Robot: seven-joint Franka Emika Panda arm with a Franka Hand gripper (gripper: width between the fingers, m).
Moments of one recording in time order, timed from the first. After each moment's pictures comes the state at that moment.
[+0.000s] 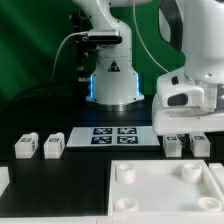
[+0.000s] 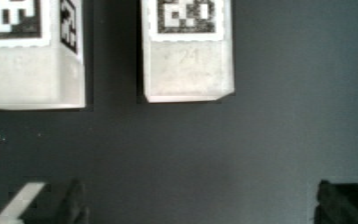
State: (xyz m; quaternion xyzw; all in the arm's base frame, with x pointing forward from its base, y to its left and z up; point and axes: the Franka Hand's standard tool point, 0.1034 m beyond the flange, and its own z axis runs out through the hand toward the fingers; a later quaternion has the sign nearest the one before) arm 0.456 0.162 0.035 -0.98 0.03 0.20 0.05
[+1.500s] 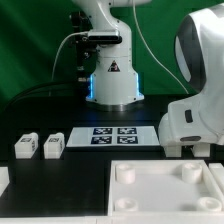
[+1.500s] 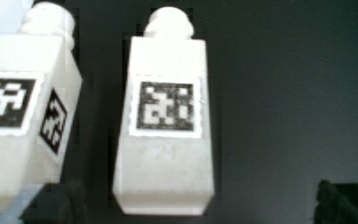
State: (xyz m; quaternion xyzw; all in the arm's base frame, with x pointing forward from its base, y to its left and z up) arm 0.423 0.174 0.018 -0.91 0.00 0.41 0.05
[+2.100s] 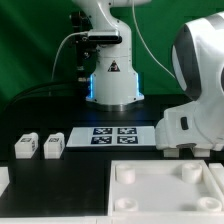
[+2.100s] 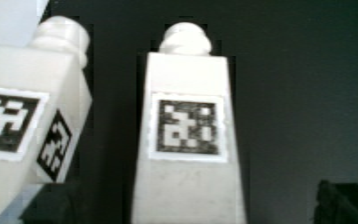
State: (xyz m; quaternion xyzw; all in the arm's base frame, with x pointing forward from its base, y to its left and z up) arm 0.415 0.165 0.013 -0.90 -0.01 0.43 0.05
